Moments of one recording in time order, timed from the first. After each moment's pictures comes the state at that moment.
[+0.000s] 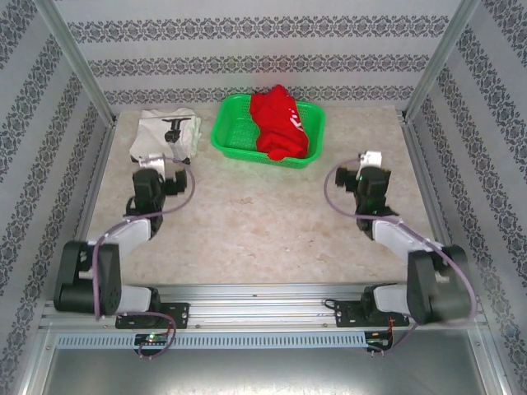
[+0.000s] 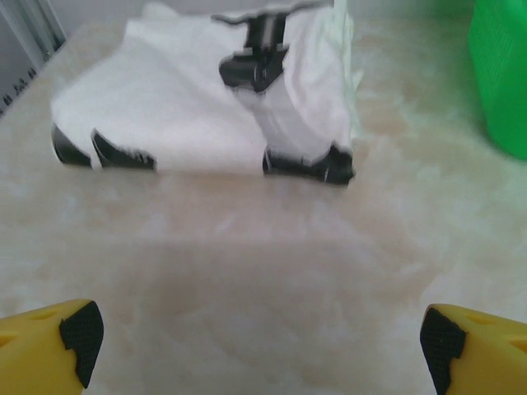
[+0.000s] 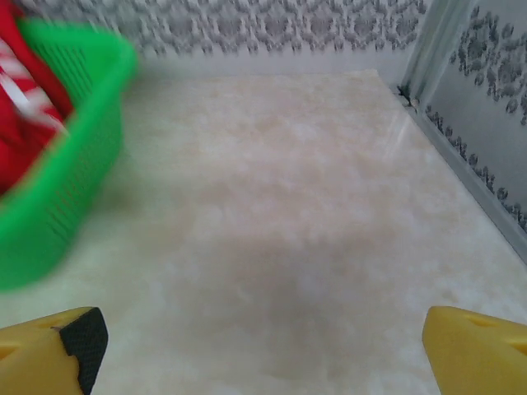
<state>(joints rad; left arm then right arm) -0.02 1.31 0.62 0.33 -0.15 -0.05 0.10 1.27 0.61 0.28 0.24 0.10</state>
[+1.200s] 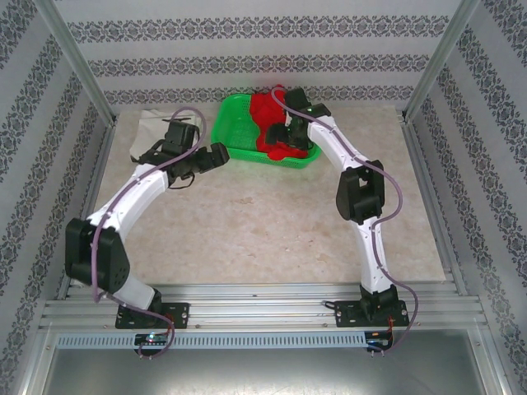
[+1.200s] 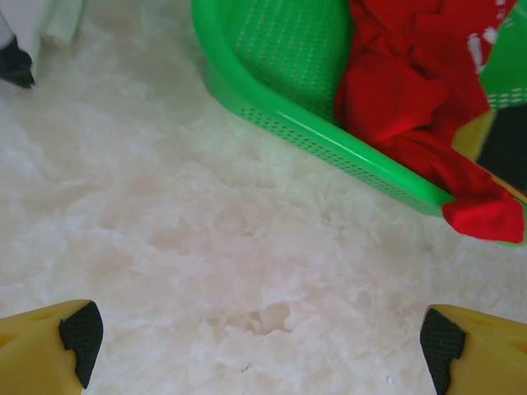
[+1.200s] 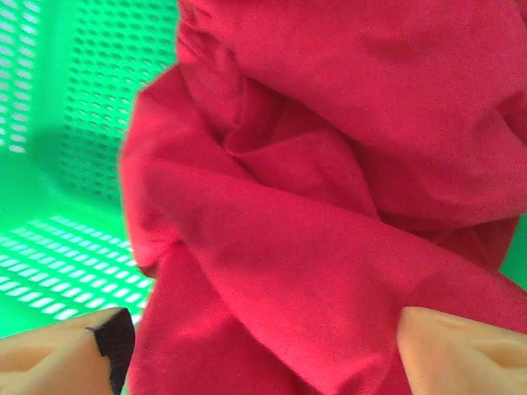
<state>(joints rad) -0.25 1.58 1.29 -0.55 0.13 -0.64 0.35 2.37 2.26 -0.98 -0.16 0.45</state>
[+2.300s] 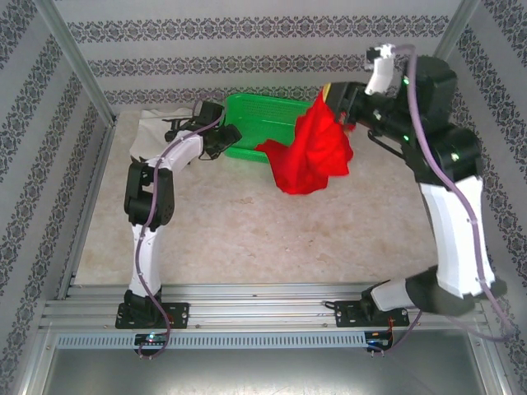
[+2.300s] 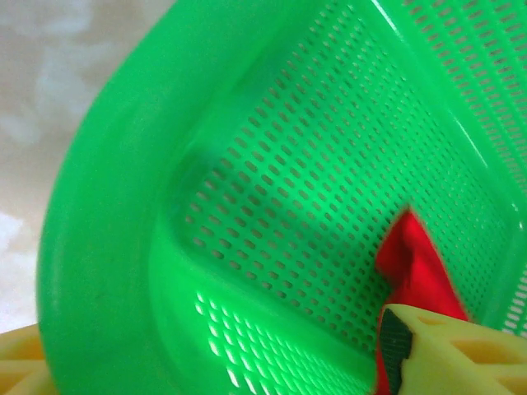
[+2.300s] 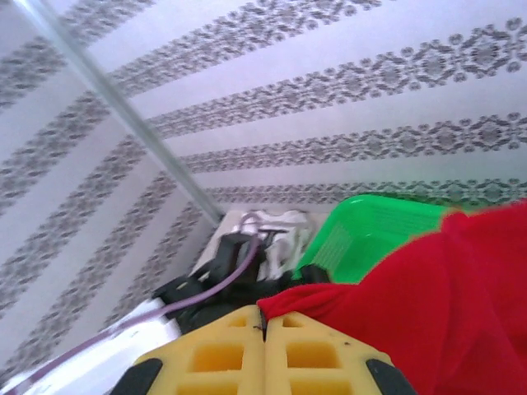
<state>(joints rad) -0.24 2.26 1.93 -0.59 0.11 -0.85 0.38 1.37 2.15 -0.99 -0.31 0.46</state>
